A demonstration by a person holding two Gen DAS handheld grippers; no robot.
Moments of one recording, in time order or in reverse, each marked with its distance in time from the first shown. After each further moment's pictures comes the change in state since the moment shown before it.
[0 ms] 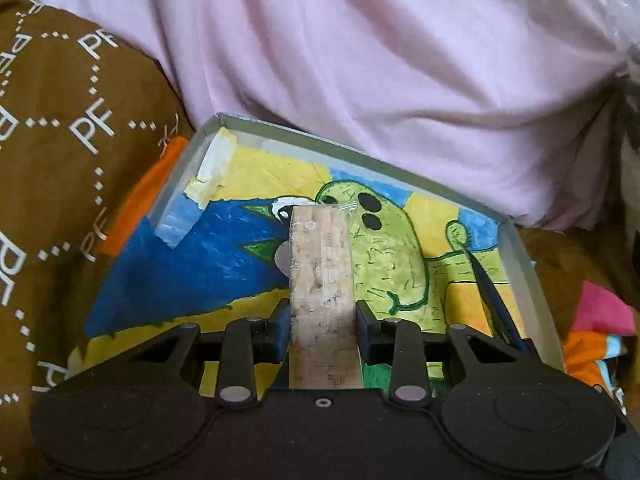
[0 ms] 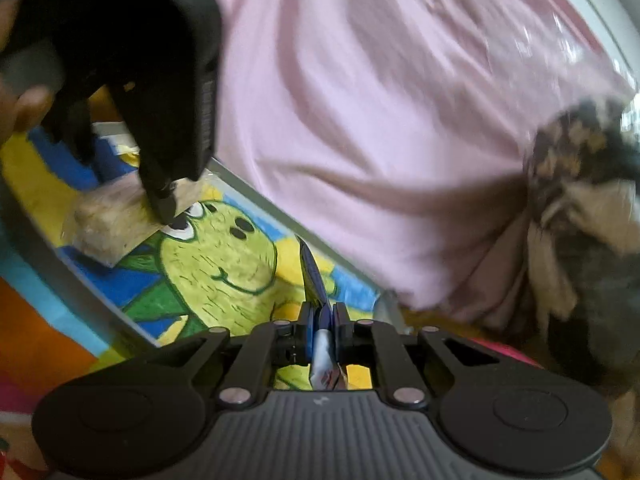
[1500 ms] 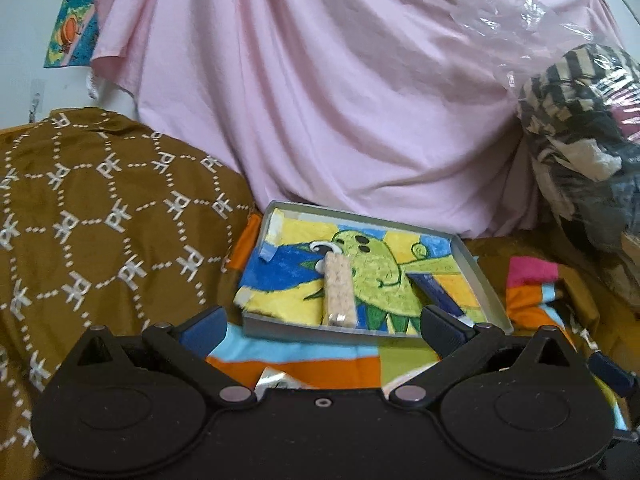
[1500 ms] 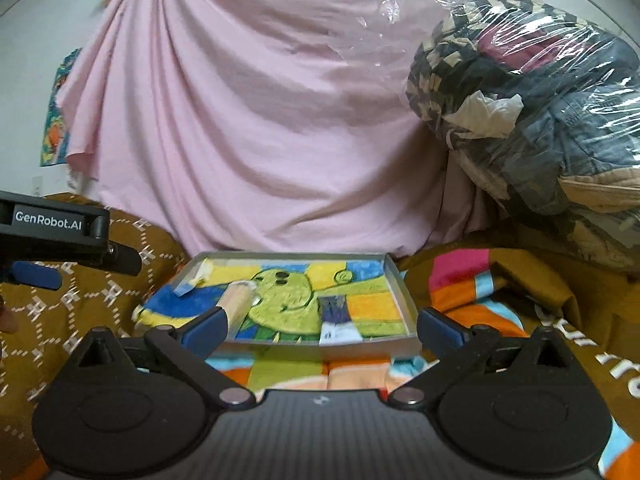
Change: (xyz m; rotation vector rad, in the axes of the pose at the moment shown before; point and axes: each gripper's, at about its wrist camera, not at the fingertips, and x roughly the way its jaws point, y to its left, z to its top) left arm -0.226 0.005 -0.097 0.159 -0.278 0.052; right arm -0.194 -0.091 -0.002 0.550 -0.021 0.198
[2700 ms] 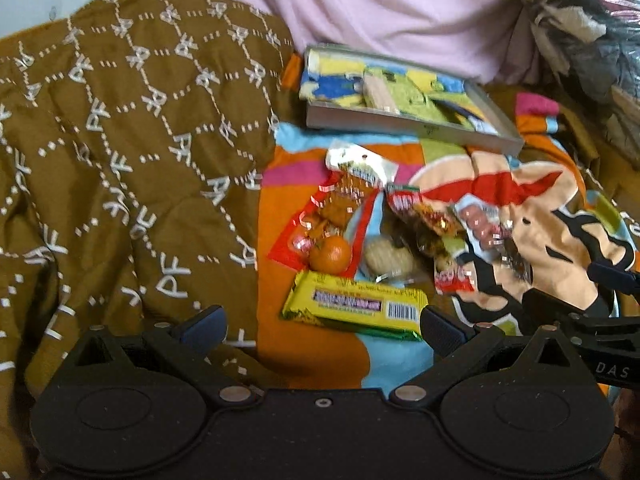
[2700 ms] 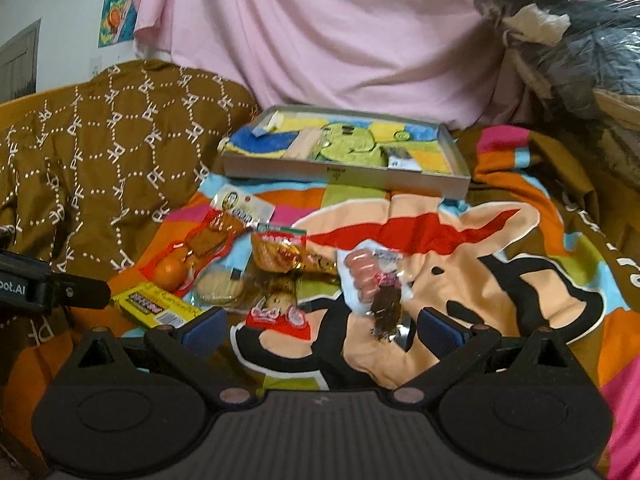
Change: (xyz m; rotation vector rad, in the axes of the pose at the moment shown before) left arm -0.073 0.064 -0.117 0.054 0.377 0.010; right arm -0.058 0.042 -0.059 -0.106 0.392 0.111
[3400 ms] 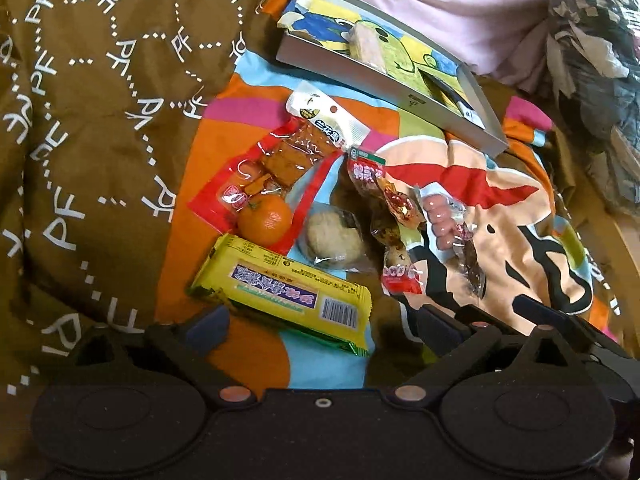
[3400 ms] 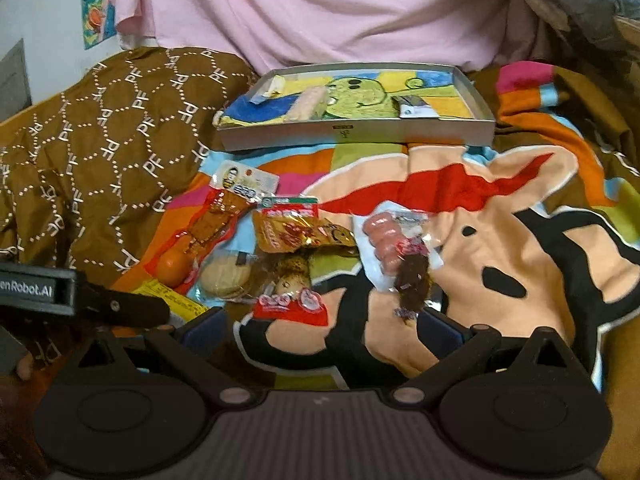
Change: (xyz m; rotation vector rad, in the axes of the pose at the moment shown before) left arm 0.056 0.001 0.010 -0.220 0.147 -0.219; right arm 0.038 -0.021 0.010 0.100 0.105 0.130
